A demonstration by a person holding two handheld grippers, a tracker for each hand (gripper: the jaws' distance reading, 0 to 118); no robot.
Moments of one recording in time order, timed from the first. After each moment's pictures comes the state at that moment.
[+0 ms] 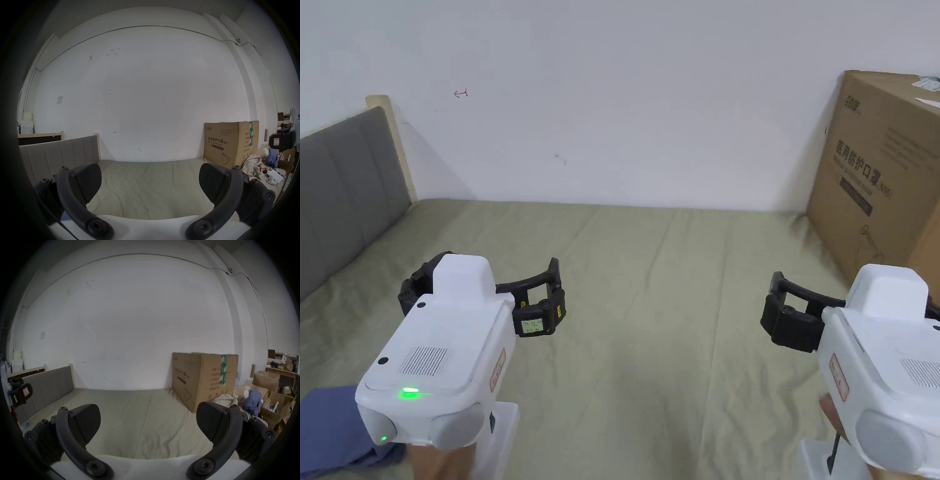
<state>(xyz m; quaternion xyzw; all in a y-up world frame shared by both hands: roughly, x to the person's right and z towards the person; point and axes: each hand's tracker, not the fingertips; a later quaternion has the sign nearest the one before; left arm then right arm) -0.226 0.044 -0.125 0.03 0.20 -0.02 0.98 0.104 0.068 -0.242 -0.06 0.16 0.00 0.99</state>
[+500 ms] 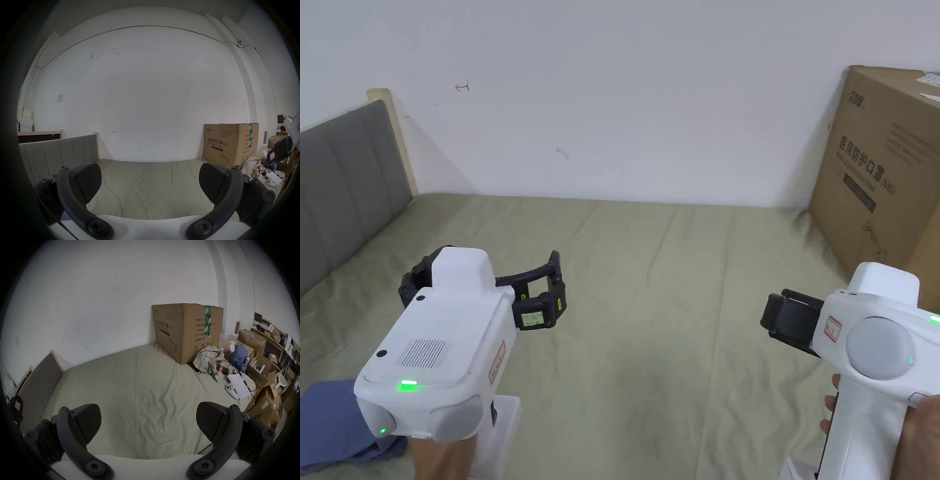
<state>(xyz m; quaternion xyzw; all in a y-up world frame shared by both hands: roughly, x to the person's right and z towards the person) -0.229 0.045 -0.124 0.03 0.20 -0.01 0.98 0.089 0.087 -0.256 -0.29 0.08 -0.03 0.95</state>
